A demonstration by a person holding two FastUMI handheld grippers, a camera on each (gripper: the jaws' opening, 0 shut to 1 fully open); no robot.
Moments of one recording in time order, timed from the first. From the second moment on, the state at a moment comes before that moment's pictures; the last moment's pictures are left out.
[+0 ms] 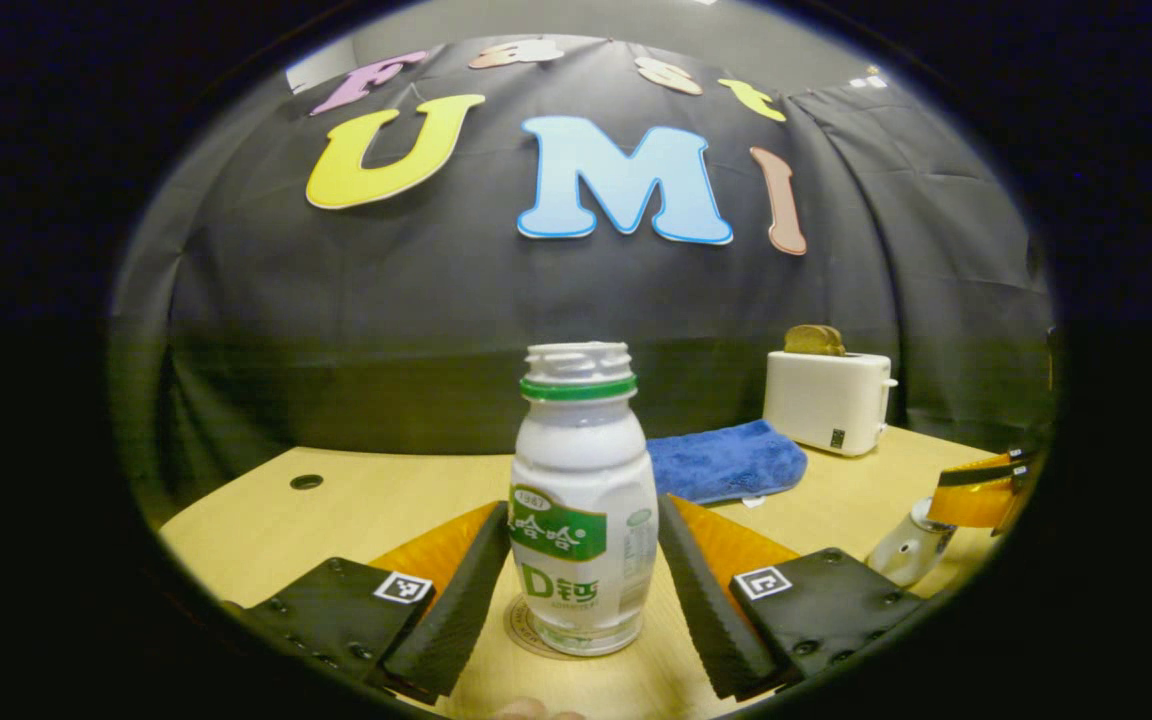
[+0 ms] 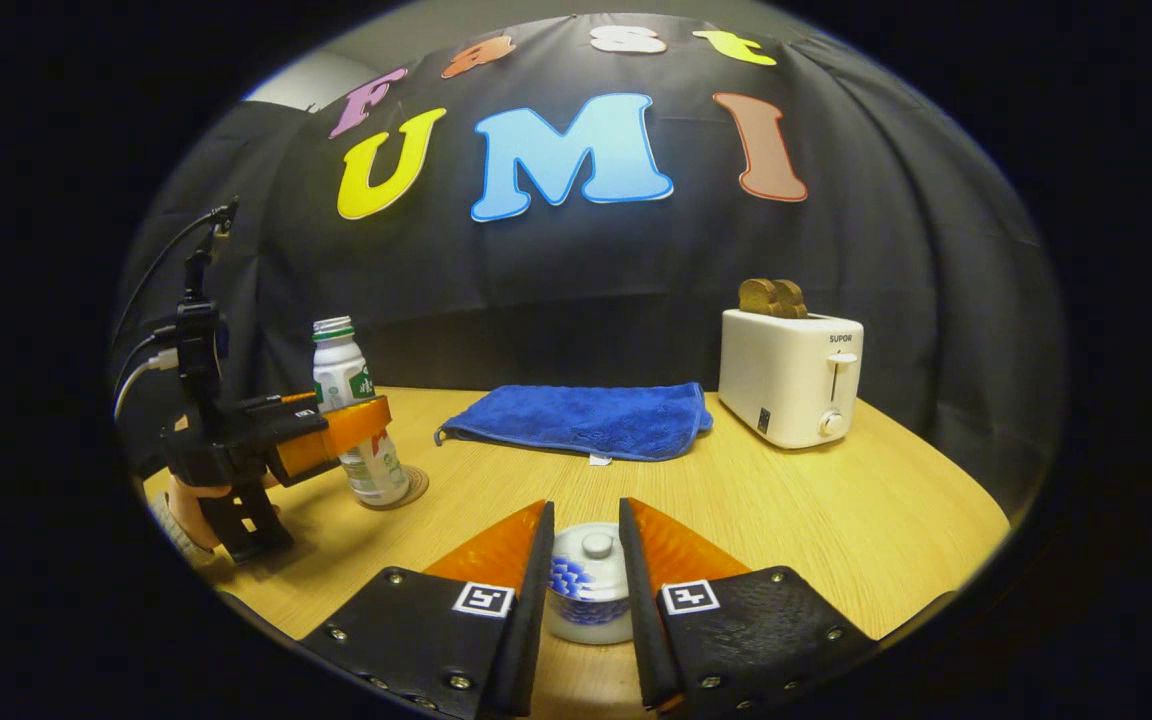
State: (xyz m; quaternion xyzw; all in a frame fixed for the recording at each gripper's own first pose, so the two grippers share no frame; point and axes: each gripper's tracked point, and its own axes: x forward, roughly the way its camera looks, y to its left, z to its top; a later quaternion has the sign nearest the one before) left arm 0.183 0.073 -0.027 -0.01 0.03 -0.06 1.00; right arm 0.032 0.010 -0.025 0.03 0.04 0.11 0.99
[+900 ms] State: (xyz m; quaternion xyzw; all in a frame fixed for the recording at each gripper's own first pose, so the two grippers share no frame) left arm 0.045 0.057 -0.011 0.00 -0.01 0.00 1.00; right arm -0.051 0.013 0.005 0.03 -0.07 0.08 0.99
